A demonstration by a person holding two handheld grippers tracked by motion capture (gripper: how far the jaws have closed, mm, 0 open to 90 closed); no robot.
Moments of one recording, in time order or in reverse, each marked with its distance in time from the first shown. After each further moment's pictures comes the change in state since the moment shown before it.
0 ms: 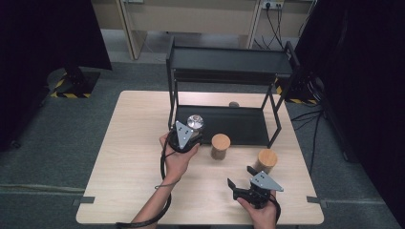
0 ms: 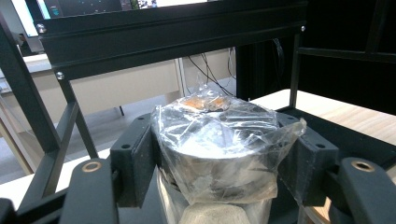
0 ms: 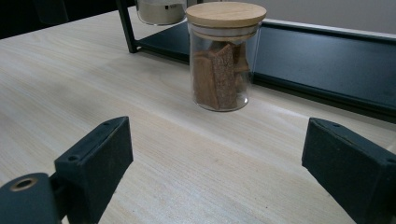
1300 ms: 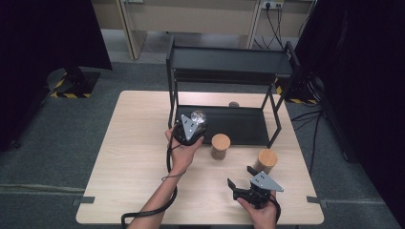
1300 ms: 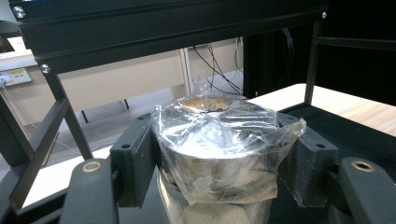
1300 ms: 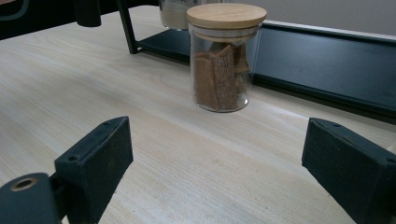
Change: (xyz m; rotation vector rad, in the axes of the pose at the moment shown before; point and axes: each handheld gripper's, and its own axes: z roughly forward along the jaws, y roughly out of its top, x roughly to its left) left arm 0.000 -0.004 0.033 0.033 0.029 -0.005; right arm 0.000 0.000 0.000 -0.005 0.001 -0.001
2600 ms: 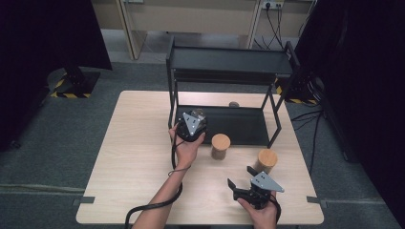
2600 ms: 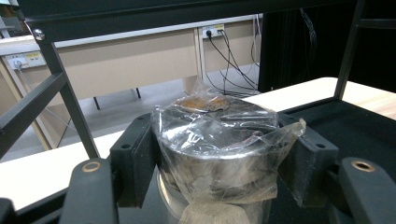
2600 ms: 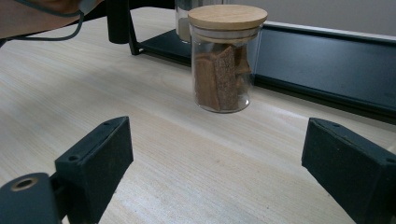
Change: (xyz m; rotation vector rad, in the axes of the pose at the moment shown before) left arm 0.001 -0.018 0.029 0.032 0.066 -0.035; right arm 0.000 0.000 -0.001 -0.005 0.006 0.005
